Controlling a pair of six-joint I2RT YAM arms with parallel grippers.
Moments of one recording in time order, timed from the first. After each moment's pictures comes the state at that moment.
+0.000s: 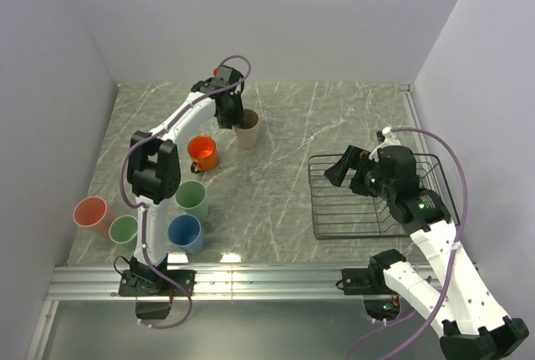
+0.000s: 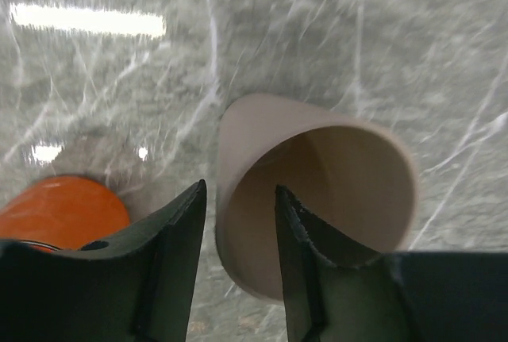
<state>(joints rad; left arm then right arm) -0.39 2.12 1.93 -0.79 -0.08 -0.54 0.32 0.74 0.85 -0.70 -0.12 0.62</state>
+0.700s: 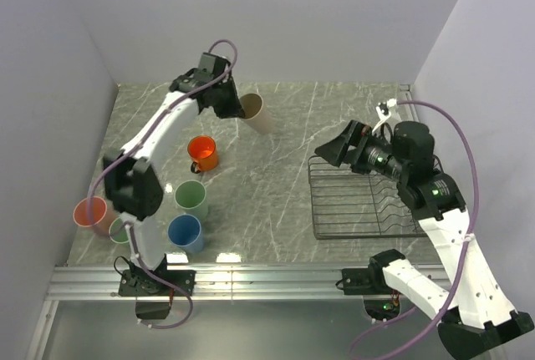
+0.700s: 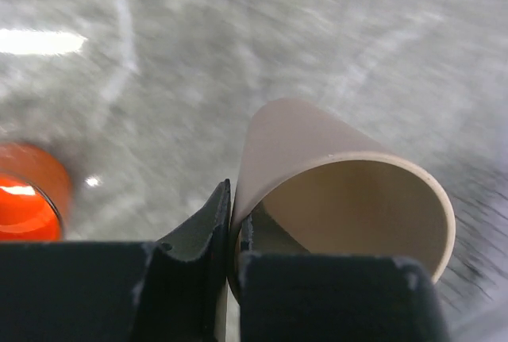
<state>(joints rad) -0.39 1.94 1.89 -0.79 0.10 -0.60 0.32 0.85 1.10 -0.70 -0.30 0.63</state>
